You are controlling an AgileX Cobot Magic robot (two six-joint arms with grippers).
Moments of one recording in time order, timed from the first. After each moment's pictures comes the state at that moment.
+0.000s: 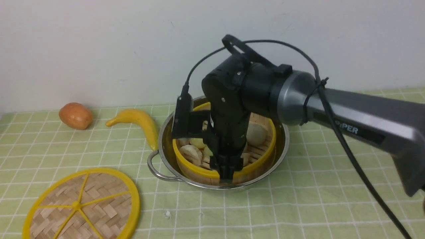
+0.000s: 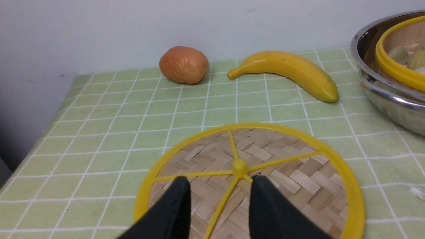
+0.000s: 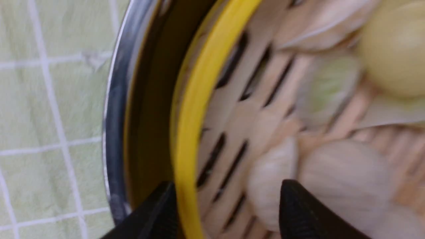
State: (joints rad) right arm 0.78 2.16 -1.91 -0.11 1.23 -0.57; left arm 0.09 0.00 0.01 0.04 0.34 0.07
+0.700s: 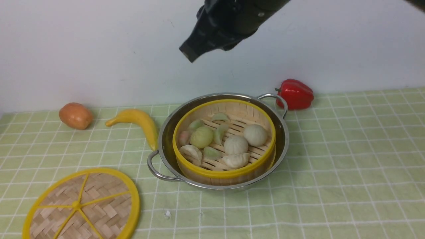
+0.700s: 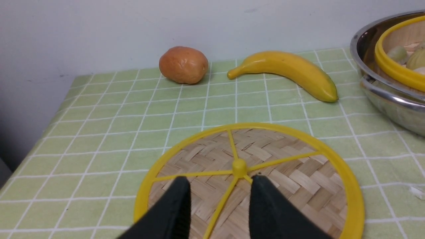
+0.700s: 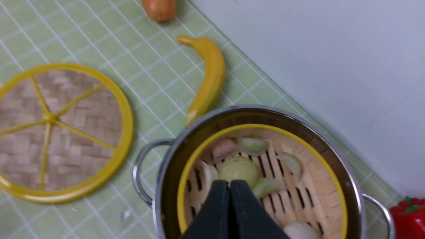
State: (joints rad) right arm 0.78 1.82 -2.13 -0.03 1.23 0.02; left arm 0.09 0.00 0.01 0.04 0.34 0.07
